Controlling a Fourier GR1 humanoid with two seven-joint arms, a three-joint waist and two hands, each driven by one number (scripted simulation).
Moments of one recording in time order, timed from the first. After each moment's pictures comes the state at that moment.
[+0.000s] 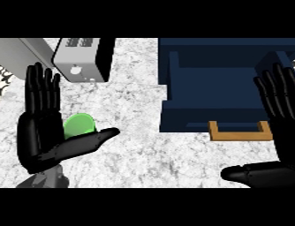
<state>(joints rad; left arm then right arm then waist) -0.11 0.01 -0.16 -1.88 -0.04 0.43 -0.02 -0.07 -0.07 -0.01 -2.04 -0.11 0.09 0.09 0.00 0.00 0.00</state>
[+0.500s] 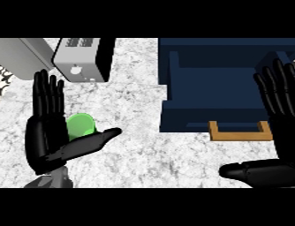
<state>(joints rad) -0.08 0.00 -0.18 -1.84 -0.04 0.48 -0.03 -0.09 -0.06 -0.01 -2.05 -0.10 0.07 0.11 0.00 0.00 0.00</state>
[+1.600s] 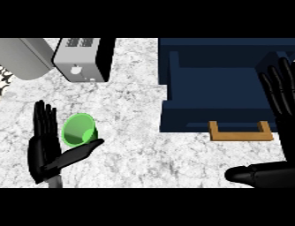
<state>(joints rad) 0.07 0.01 -0.02 -1.56 0.10 0.38 -0.31 -0.10 -0.08 -0.03 -2.08 -0.12 0.09 0.16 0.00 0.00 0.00</state>
